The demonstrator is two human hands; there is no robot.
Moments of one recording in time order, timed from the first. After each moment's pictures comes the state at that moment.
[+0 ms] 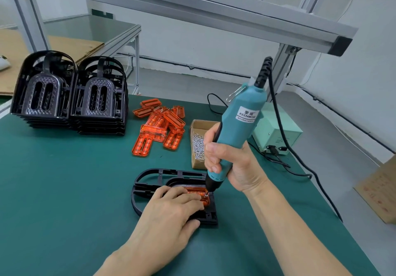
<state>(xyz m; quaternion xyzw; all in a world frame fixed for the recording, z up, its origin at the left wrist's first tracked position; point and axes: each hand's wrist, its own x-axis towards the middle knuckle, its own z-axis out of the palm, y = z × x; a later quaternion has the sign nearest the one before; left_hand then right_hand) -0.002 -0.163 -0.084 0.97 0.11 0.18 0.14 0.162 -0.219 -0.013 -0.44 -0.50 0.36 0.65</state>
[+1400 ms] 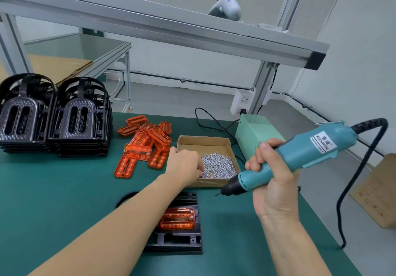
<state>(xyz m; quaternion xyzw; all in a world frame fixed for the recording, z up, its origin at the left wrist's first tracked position) 0.166 -0.094 -0.072 0.96 0.23 0.09 0.12 0.187 -0.266 -0.005 -0.42 -0.23 0.08 0.88</state>
